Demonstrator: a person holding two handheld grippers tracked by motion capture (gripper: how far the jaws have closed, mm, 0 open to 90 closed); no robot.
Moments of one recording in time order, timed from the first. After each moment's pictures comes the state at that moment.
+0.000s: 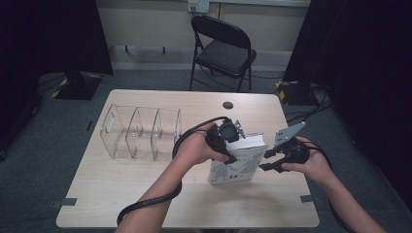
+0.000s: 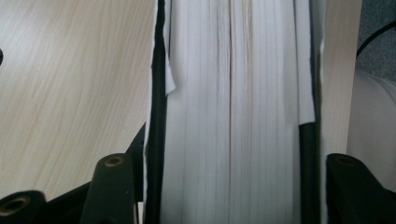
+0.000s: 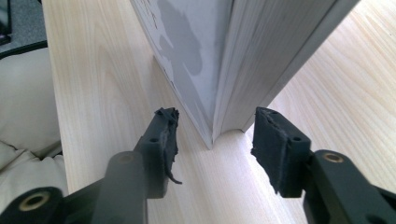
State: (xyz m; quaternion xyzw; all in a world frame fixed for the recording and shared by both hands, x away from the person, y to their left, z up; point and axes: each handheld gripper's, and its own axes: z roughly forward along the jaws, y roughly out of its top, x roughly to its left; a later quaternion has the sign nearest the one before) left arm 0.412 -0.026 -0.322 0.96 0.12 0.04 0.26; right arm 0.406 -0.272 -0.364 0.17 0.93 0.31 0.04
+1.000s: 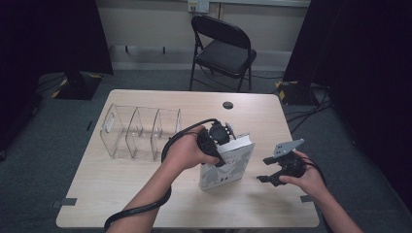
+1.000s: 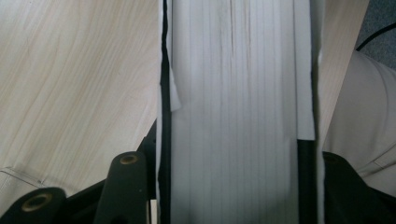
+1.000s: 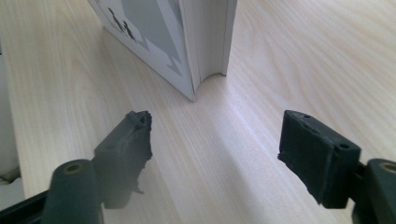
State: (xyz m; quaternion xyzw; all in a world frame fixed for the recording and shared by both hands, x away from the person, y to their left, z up) left arm 0.400 -0.003 -0.315 0.96 0.18 0.03 0.20; right arm 0.393 -0.281 -0.423 0.23 0.91 0.33 0.06
